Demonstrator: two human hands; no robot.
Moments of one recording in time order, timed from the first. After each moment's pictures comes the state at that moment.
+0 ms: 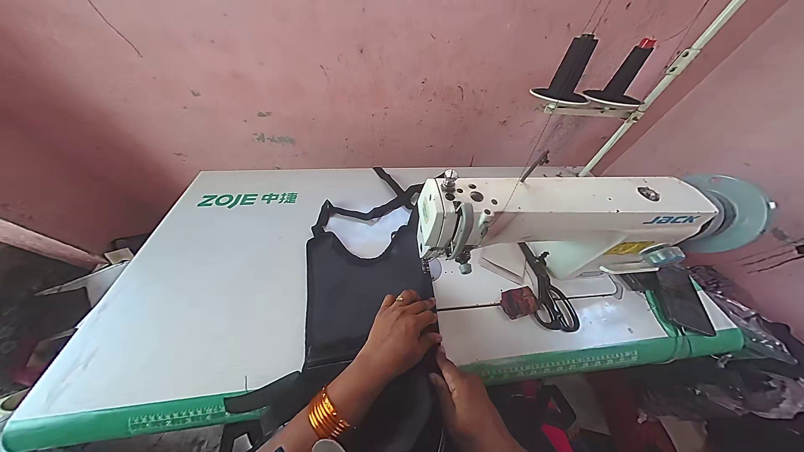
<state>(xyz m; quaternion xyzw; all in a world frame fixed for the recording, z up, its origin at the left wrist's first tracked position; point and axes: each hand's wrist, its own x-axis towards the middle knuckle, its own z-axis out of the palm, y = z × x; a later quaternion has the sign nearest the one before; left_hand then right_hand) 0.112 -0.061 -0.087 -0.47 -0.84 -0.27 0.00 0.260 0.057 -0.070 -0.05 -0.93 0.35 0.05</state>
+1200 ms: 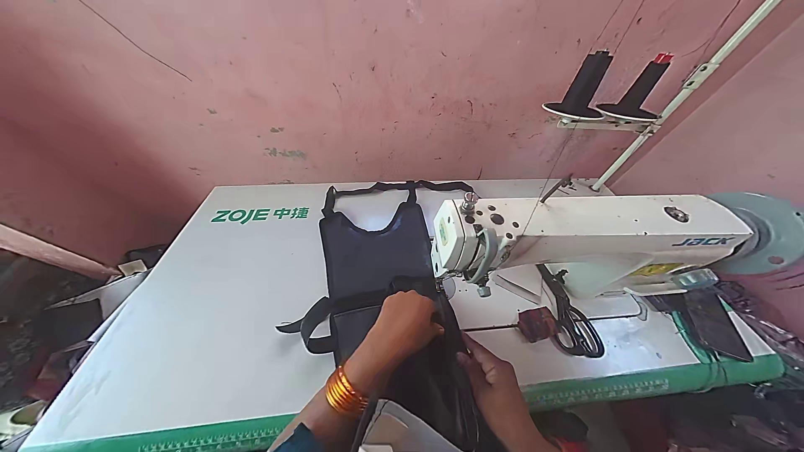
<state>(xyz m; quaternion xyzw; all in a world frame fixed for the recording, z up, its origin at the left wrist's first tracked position) 0.059 -0.050 -0.009 -0.39 -0.87 -0.10 -0.28 0.221 0.077 -0.071 -0.15 -0.83 0.52 0.12</state>
